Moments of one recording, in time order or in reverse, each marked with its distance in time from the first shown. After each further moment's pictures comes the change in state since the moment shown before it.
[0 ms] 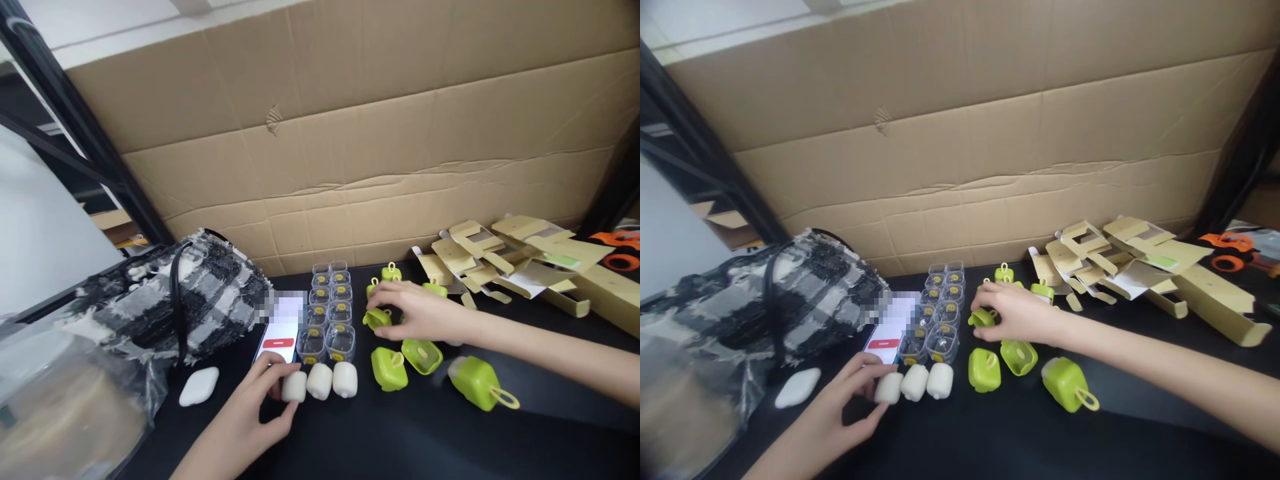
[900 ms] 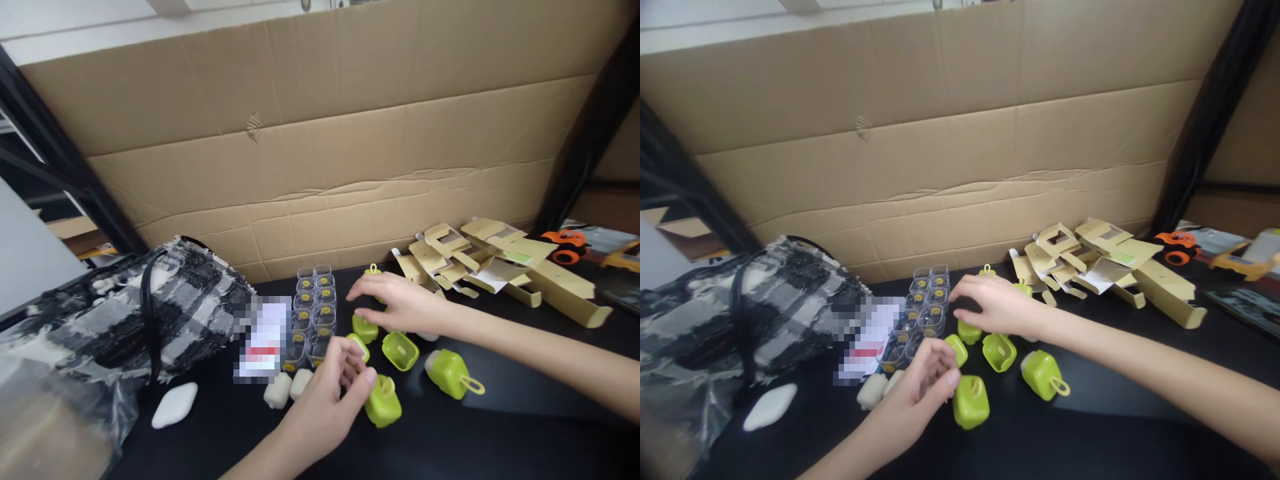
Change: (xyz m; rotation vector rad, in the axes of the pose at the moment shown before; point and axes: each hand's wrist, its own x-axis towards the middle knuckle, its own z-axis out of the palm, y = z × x) left_hand 0.053 0.072 0.060 -0.673 -0.173 -0.027; right_hand -0.006 -0.015 -0.022 0.042 0.166 -0.083
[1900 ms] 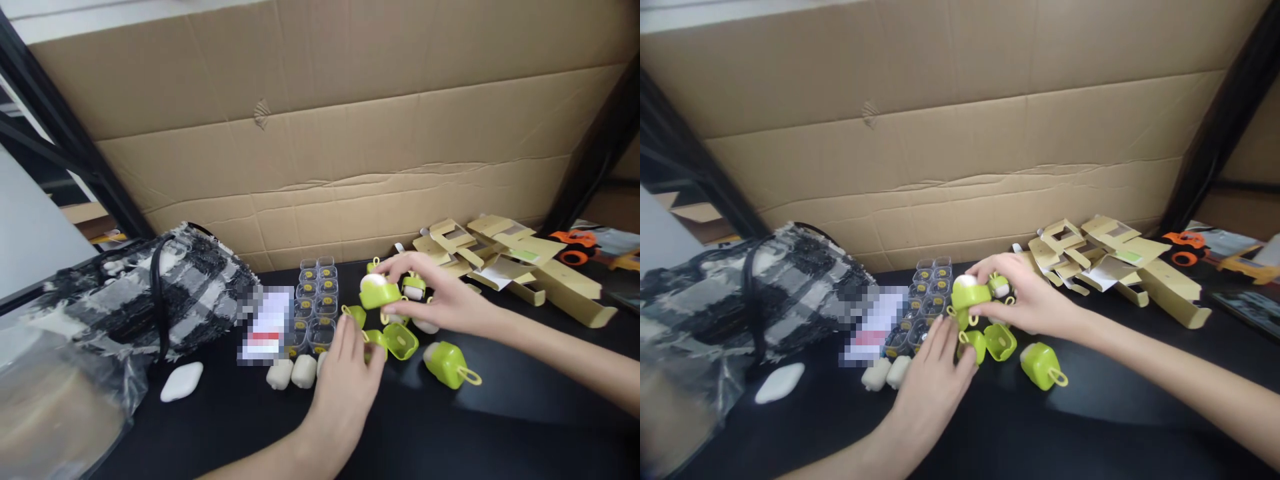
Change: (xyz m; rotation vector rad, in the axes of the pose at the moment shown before) left_hand 0.010 -0.003 0.032 1.280 0.179 0.459; right_hand -0.027 0.001 -0.020 0.216 0.240 -0.020
